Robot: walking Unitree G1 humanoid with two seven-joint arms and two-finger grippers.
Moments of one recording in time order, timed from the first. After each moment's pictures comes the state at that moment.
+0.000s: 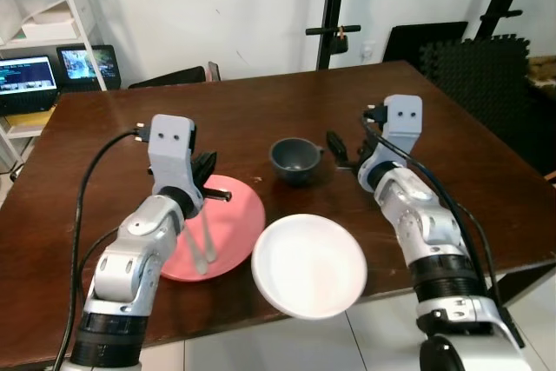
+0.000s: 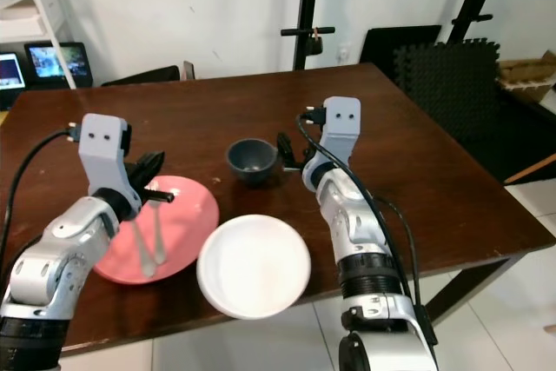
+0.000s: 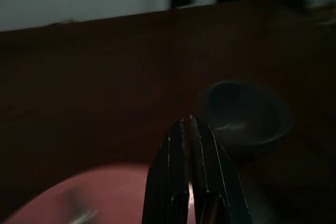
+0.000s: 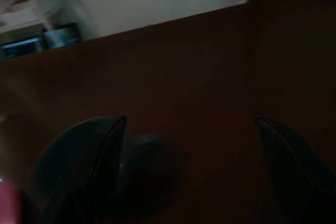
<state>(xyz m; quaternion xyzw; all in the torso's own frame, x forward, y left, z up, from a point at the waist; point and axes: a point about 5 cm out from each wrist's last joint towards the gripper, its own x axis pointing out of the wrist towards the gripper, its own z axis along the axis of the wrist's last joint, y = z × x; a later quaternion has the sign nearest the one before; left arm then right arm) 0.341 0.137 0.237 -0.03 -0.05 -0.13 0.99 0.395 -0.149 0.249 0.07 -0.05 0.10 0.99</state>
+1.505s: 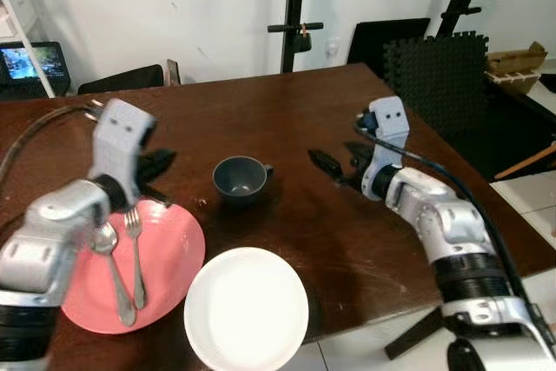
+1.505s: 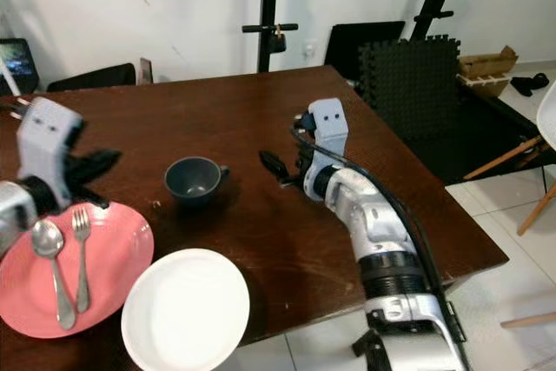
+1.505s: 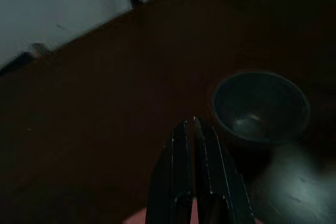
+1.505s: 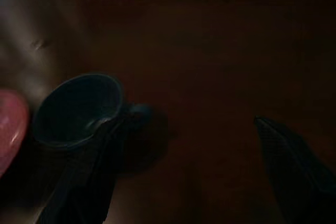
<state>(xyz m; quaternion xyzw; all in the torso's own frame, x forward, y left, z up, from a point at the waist) 0.321 0.209 0.260 0.14 -0.02 -0.24 0.96 0.379 -0.149 0.259 -0.02 0.02 0.29 0.96</state>
